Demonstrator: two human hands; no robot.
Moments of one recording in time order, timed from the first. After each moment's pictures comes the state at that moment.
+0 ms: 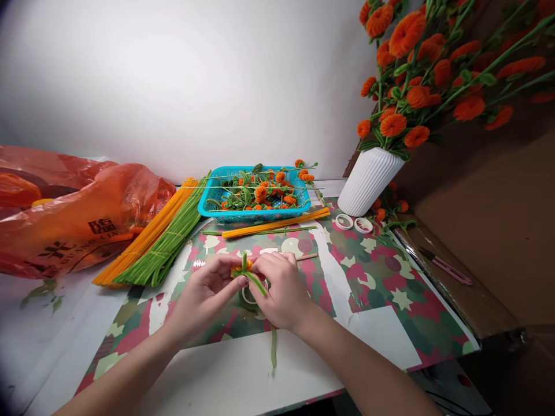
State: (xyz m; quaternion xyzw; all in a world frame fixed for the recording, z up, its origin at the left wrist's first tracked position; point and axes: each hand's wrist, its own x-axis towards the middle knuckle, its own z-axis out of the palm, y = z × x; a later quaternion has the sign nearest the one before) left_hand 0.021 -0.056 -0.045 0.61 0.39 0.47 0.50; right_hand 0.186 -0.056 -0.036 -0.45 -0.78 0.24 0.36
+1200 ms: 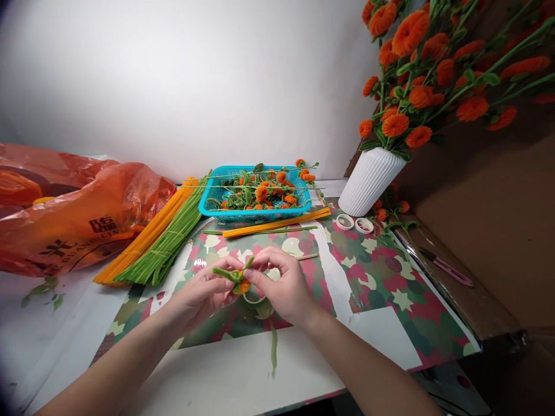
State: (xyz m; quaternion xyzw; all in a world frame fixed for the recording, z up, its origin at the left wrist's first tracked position) left_hand 0.009 -0.049 -0.036 0.36 0.32 0.37 0.79; right_hand 0.186 -0.051 -0.035 -0.40 -0.60 0.47 0.50
